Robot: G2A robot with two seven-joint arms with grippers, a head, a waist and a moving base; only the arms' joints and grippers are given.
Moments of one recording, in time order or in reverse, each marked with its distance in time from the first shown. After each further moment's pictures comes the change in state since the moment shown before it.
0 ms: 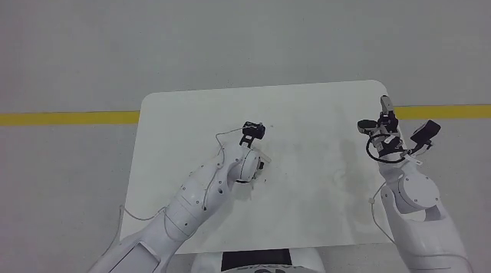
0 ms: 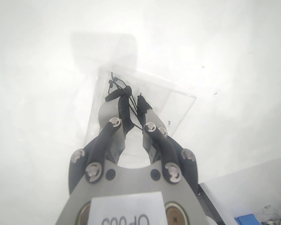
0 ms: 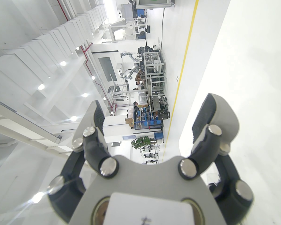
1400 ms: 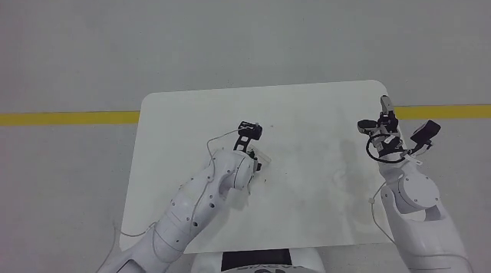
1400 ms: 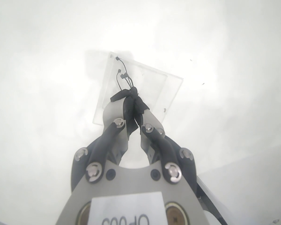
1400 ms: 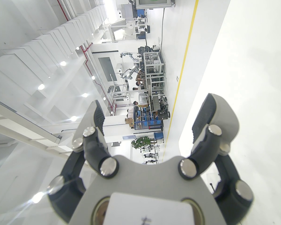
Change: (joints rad) left arm 0.123 0.041 -0.067 -0.229 0.097 -0.006 -0.031; right arm 0.000 0.000 0.000 0.000 0.000 0.000 0.000
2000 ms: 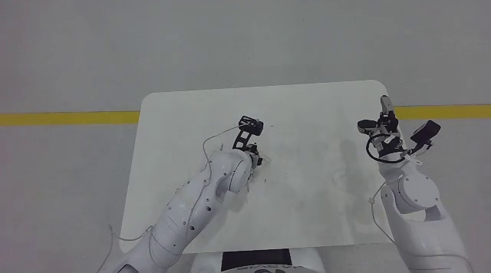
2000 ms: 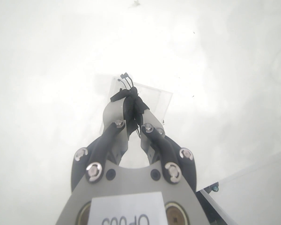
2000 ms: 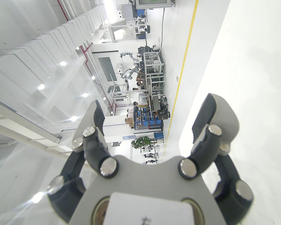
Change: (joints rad) left arm 0.014 0.011 -0.015 -0.011 0.005 -0.059 0.123; right arm 0.000 0.000 0.000 0.000 0.000 0.000 0.000
